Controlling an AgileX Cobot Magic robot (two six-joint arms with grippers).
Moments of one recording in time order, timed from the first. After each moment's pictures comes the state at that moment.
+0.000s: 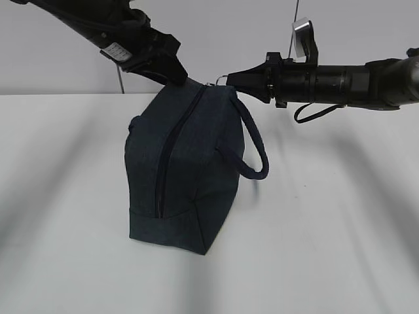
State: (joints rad) left arm -0.32 2.01 -1.82 -0.57 0.97 0.47; right arm 0.03 2.28 -1.58 1.77 1.16 -1.32
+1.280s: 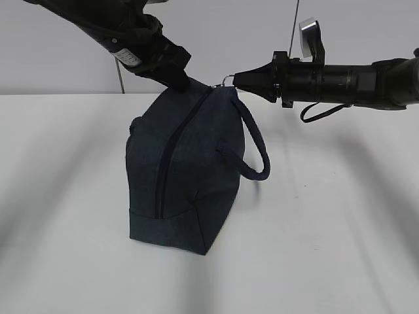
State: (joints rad) left arm -0.37 2.01 -1.82 -0.49 0.96 0.47; right arm 0.00 2.28 -1.58 1.76 1.16 -1.31
